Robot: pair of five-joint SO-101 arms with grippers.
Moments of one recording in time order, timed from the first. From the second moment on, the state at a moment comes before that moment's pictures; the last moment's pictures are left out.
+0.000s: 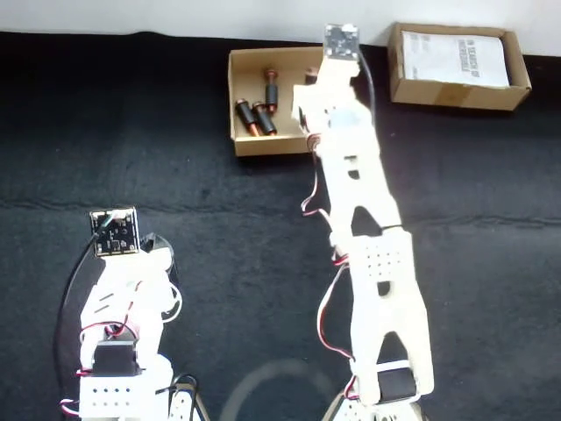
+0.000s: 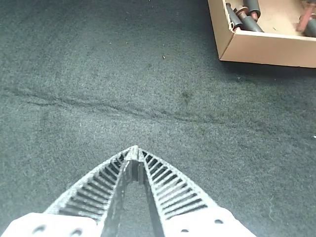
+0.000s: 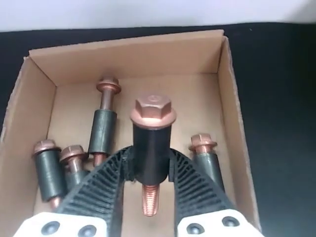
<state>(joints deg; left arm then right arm) -7.5 -103.0 96.1 46.8 10.5 -17.2 65.3 -65.2 43.0 -10.8</state>
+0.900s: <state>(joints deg) -7.5 -103.0 96.1 46.8 10.5 -20.1 56.4 -94.0 98.9 -10.8</state>
